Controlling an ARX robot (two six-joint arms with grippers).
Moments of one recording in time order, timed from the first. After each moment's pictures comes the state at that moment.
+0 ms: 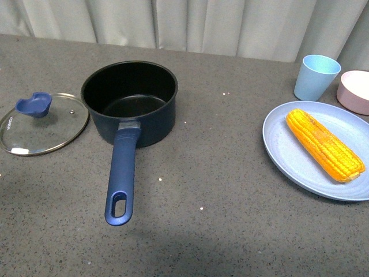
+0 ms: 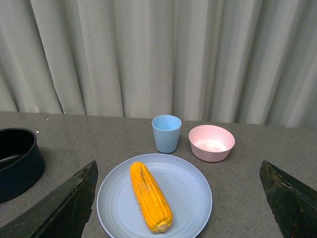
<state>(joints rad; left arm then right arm) 0.10 1.24 0.15 1.08 0.10 -0.03 0.00 0.00 0.01 0.00 0.00 0.00</state>
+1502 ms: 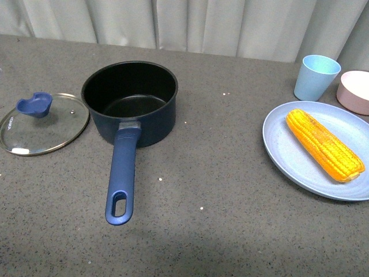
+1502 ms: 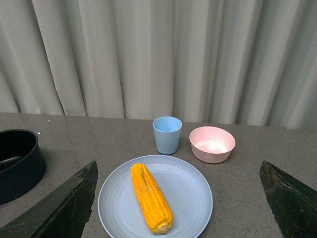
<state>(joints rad) 0.00 0.26 0.02 0.26 0.00 -0.01 0.00 0.00 0.01 0.00 0.00 0.00</state>
